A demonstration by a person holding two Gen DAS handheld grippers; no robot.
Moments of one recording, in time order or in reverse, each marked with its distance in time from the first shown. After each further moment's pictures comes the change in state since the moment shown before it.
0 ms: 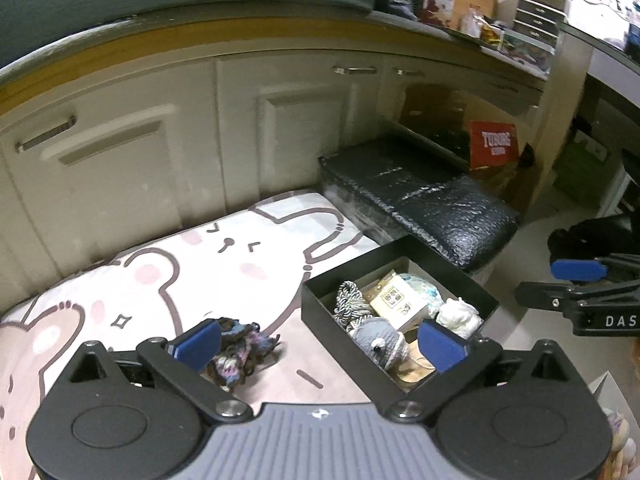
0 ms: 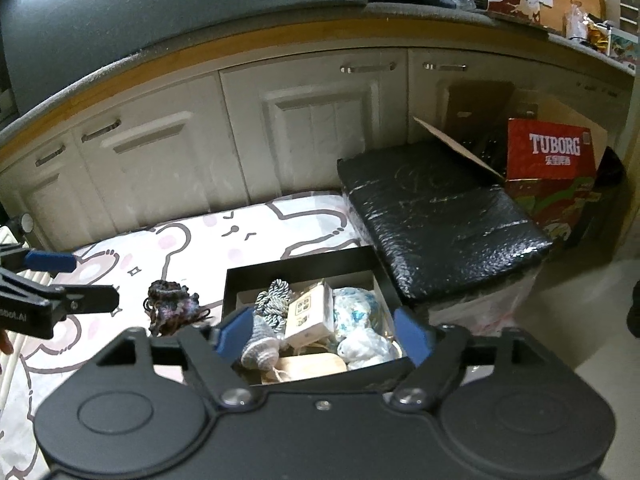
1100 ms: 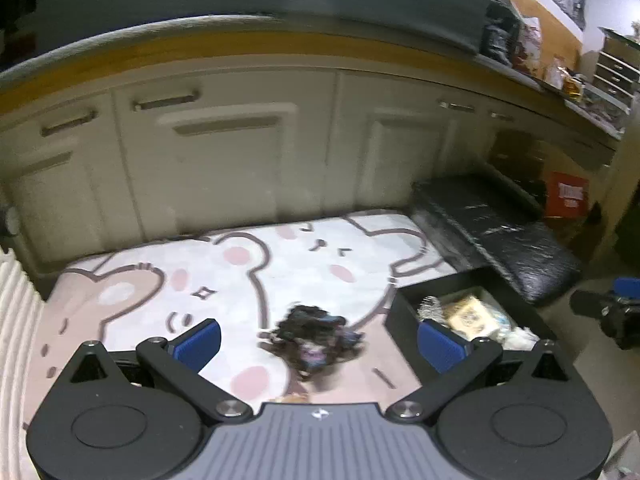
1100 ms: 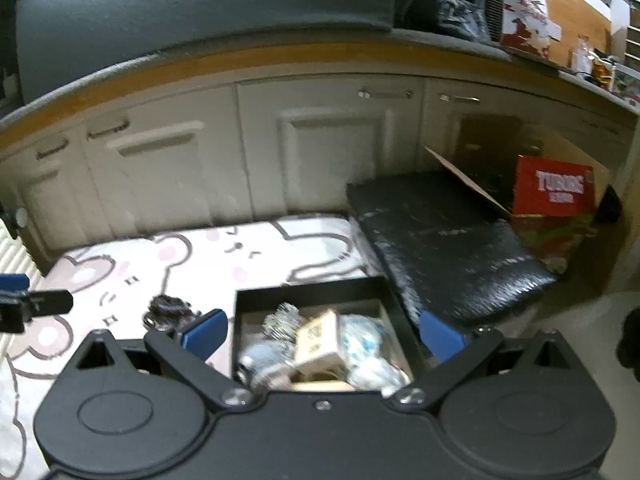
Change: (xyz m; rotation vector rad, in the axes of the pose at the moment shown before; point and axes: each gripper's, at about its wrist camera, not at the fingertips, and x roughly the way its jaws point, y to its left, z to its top) left arm -0.033 0.051 -0.030 -0.182 -0.079 0.202; right arm 0.006 0.038 0.014 -0.067 -0.060 -0.024
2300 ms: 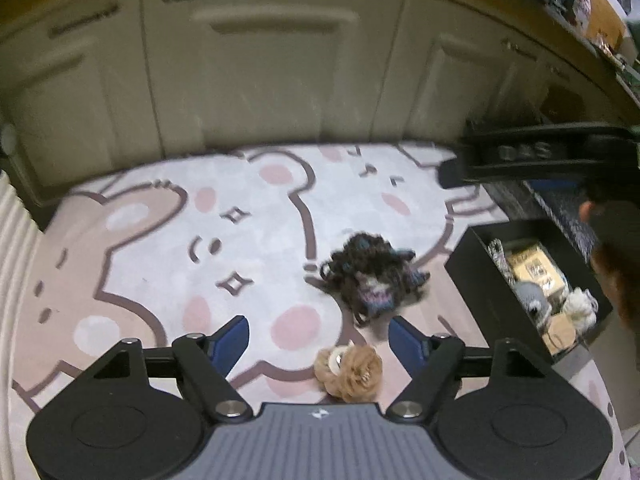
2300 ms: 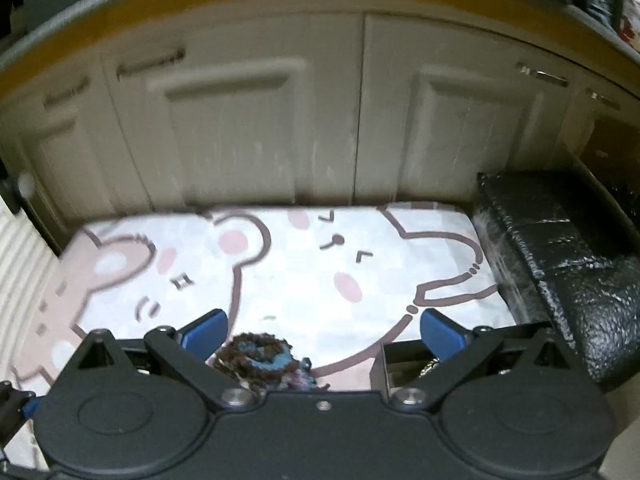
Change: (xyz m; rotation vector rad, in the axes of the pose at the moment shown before) left arm 0.066 0.055 -0.026 -0.069 0.219 0.000; right arm 0.146 0.146 0.048 -0.108 0.179 0.069
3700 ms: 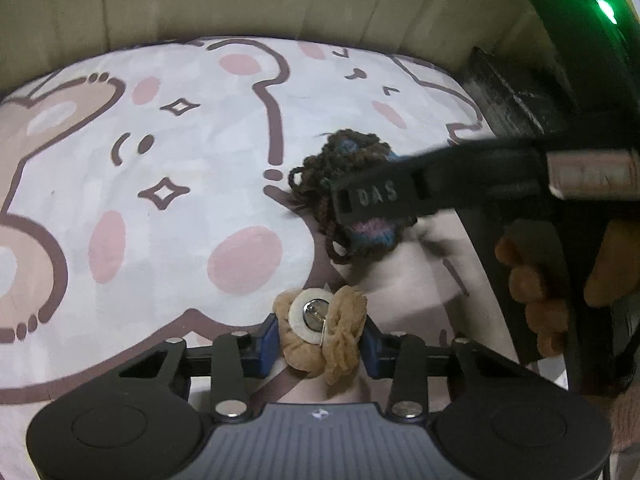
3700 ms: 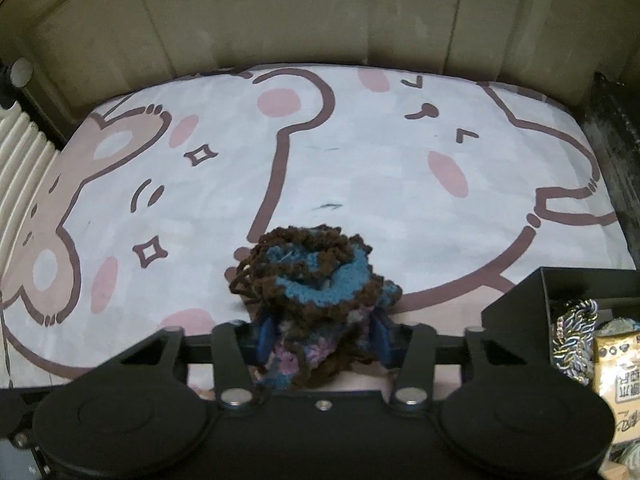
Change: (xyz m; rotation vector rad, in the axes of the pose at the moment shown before) left arm 0.088 0.005 -0.025 -0.088 0.204 -0.125; right arm 0.114 0.040 -0.048 -0.084 0.299 0.149
